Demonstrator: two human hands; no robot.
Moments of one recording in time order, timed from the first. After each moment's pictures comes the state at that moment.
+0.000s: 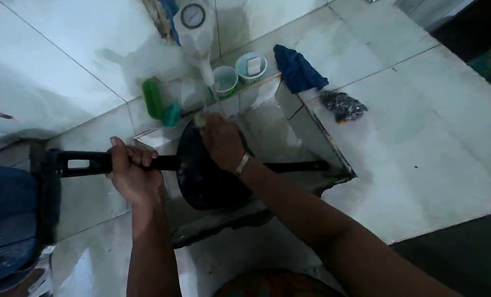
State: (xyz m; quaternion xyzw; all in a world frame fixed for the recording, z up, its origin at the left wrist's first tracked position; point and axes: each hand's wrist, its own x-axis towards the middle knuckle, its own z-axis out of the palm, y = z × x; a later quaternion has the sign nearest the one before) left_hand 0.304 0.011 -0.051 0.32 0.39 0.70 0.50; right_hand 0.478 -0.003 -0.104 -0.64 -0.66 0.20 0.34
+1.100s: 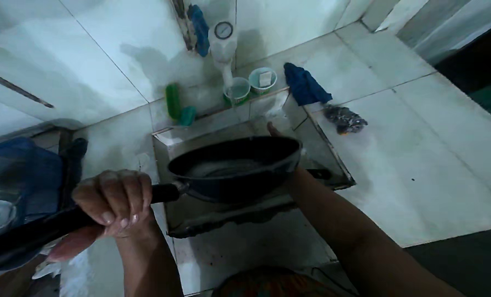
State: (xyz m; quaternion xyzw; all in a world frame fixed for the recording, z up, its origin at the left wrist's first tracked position) left_hand 0.237 -0.052 -0.007 0.52 -0.09 0.62 0.58; right_hand 0.568 -0.032 -0.125 -0.52 -0.15 0.63 0.56
